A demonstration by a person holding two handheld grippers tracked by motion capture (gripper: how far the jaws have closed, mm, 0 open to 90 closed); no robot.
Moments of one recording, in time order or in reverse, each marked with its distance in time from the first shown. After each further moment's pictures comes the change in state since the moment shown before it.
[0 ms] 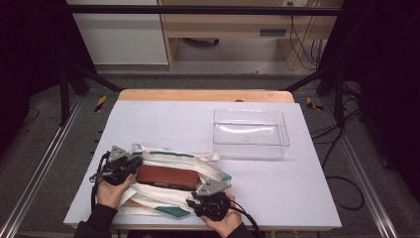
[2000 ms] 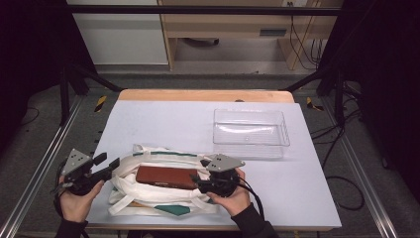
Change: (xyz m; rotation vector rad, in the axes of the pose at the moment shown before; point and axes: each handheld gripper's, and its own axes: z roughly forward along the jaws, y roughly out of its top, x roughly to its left) left arm 0.025 -0.002 -0.083 -0.193 0.054 -0.007; right arm -0.032 0.057 -0.038 -0.173 -0.095 -0.080
